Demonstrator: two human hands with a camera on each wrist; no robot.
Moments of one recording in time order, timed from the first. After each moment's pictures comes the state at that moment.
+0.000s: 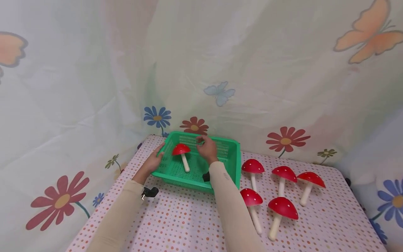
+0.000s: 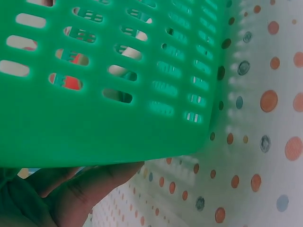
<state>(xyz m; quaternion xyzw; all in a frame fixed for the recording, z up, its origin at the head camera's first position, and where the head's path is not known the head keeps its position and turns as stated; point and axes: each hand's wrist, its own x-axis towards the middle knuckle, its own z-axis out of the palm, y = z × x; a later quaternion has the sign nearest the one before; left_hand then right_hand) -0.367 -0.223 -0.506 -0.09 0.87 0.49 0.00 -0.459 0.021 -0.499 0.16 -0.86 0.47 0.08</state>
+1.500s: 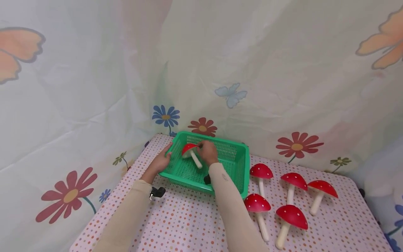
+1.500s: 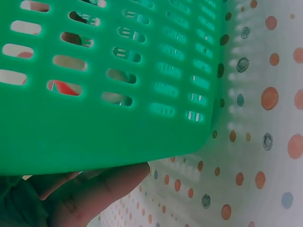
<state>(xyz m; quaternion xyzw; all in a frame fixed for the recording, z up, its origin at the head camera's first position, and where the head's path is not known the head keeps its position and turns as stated) -0.369 -0.220 -0.508 -0.09 0.90 0.43 -0.02 -0.458 -0.012 -0.505 0.18 -0.92 0.34 0.06</state>
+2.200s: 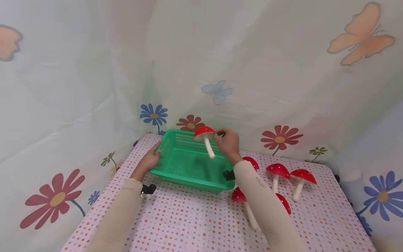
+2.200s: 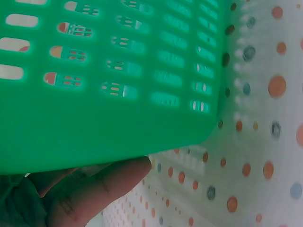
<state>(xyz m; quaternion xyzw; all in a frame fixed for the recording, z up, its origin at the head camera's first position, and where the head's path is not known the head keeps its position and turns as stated) -0.361 -0.219 -0.498 -0.10 0.90 0.41 -0.01 -0.412 0.104 -0.413 0.12 -0.89 0.40 0.19</state>
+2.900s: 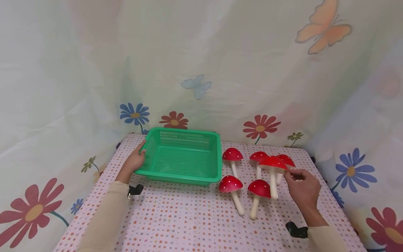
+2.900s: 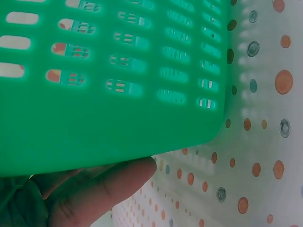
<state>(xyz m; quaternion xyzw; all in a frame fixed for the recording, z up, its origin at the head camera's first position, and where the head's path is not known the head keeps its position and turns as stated) -0.352 -0.212 -0.482 -0.10 0.92 0.38 0.03 -0.250 0.346 -0.447 -0.18 -0.88 0.36 0.25</state>
